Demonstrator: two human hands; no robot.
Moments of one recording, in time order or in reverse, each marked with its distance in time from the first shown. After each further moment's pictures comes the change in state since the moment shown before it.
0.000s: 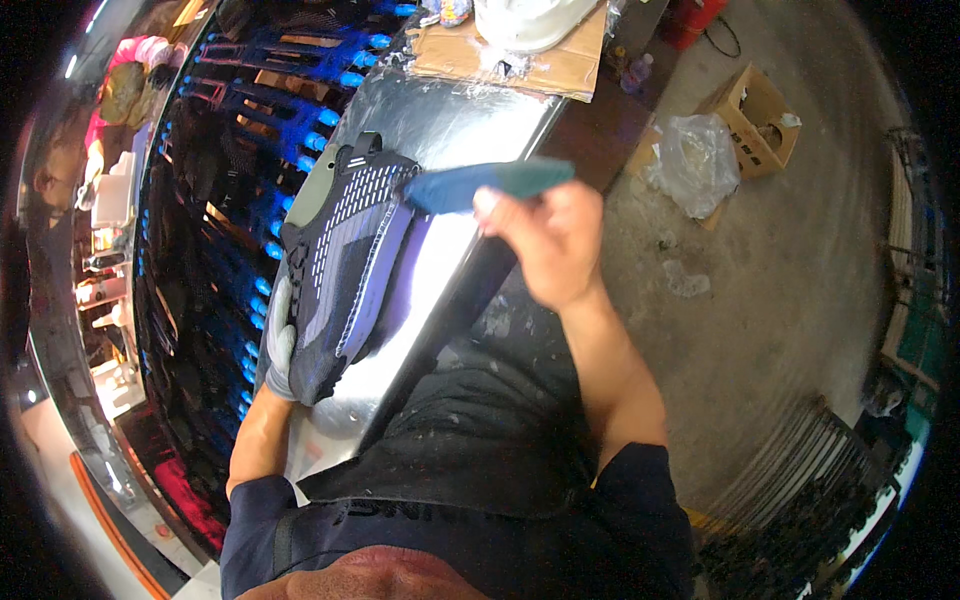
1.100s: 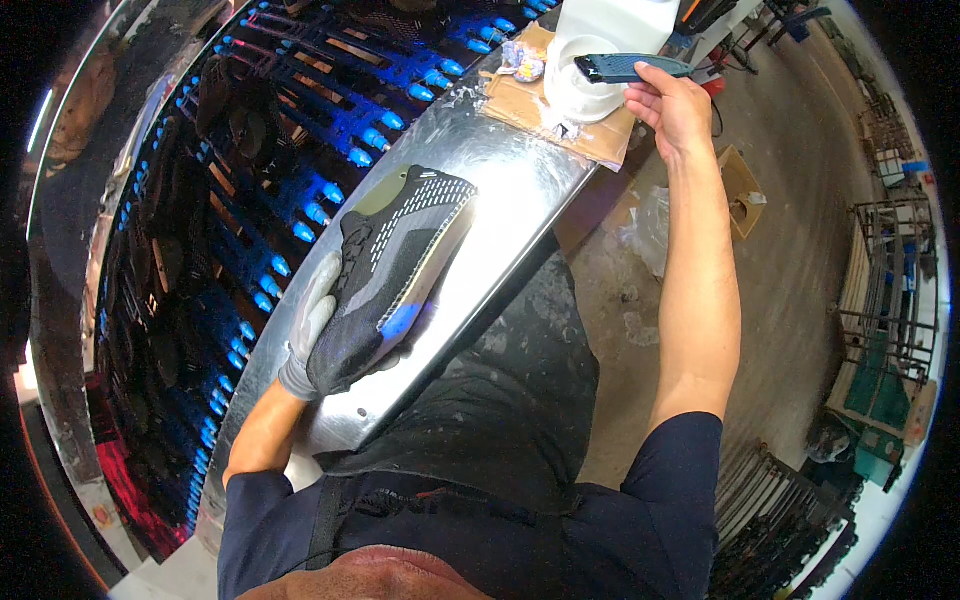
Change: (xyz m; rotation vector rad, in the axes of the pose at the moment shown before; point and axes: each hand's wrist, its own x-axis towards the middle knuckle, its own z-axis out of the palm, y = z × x) left_hand 0.017 0.023 0.029 0.601 0.176 1.033; right_hand 0.187 -0.086 -0.073 -0.257 0.249 0.078
